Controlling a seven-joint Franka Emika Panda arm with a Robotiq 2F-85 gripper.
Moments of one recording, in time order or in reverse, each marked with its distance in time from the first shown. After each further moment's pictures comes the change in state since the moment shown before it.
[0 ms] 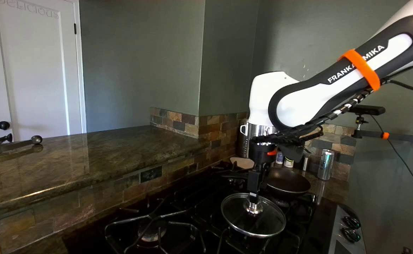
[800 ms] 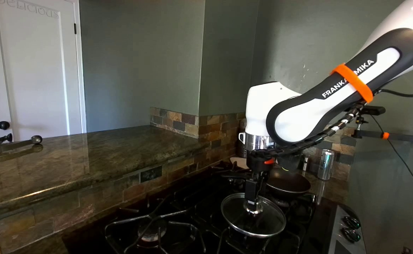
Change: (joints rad) arm -0.005 0.062 0.008 -0.010 -0.059 0.058 0.077
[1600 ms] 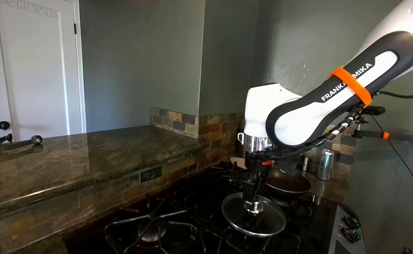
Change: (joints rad) arm 0.000 0.014 0.002 0.001 -0.024 0.035 0.030
